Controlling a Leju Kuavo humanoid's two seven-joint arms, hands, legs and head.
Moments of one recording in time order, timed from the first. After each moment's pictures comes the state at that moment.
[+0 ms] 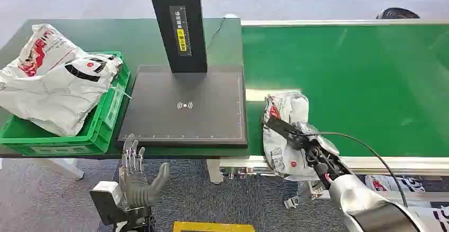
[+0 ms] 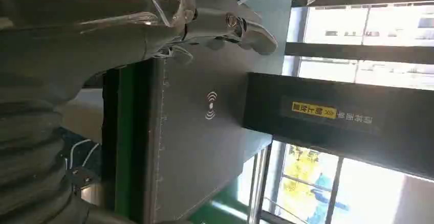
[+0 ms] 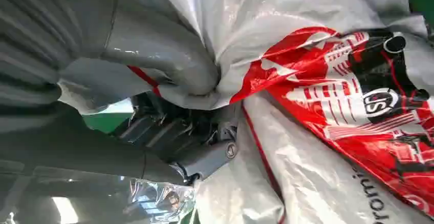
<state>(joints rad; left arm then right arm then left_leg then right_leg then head) 0.08 -0.25 -0.31 -1.36 0.08 0.27 -0.70 -0.72 -0.12 0.38 -0.27 0.83 -0.13 -0.04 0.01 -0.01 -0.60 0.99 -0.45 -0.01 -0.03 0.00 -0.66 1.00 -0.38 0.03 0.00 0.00</state>
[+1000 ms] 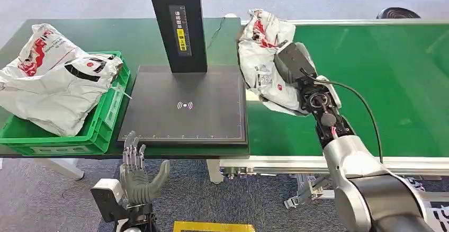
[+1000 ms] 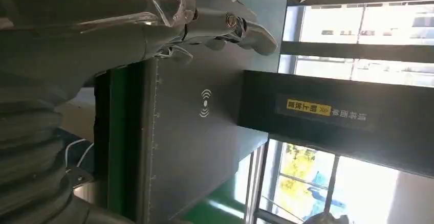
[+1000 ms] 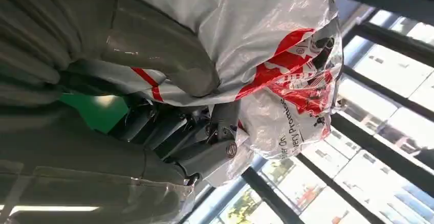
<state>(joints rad) 0.06 -0.25 -0.31 -1.35 0.07 0.27 -0.70 -0.94 -0.02 0.16 -0.48 0.60 -0.12 -0.53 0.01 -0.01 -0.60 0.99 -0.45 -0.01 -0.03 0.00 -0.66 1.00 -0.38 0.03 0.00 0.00</state>
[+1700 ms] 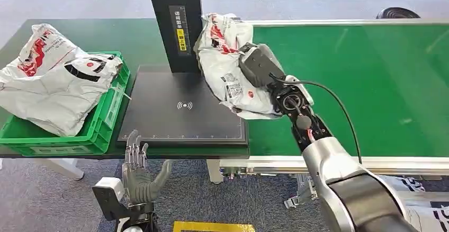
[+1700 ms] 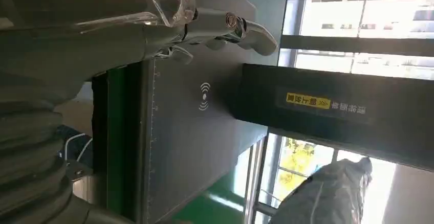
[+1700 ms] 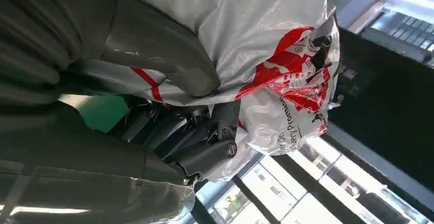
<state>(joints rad) 0.05 -0.25 -0.32 -1.34 0.08 0.25 -0.70 -0.93 0.08 0.30 -0.53 0.56 -0.06 -0.54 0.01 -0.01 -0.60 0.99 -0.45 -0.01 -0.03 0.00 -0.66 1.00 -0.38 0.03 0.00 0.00</state>
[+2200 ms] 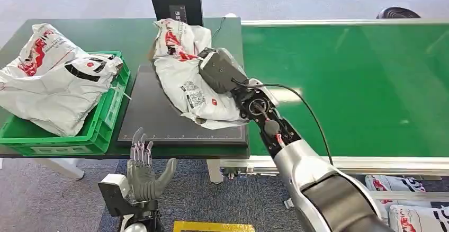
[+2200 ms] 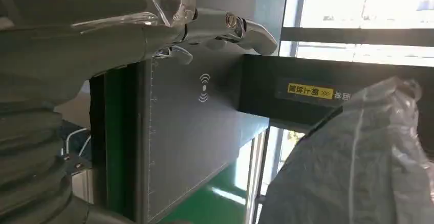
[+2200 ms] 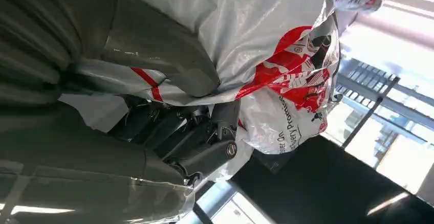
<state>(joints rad) 0.02 -0.26 -0.33 -1.30 0.08 0.24 -0.70 -0.93 0.25 0.38 -0.51 0.52 -0.05 -0.52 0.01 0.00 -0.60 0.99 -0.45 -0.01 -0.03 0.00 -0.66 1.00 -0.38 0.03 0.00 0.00</state>
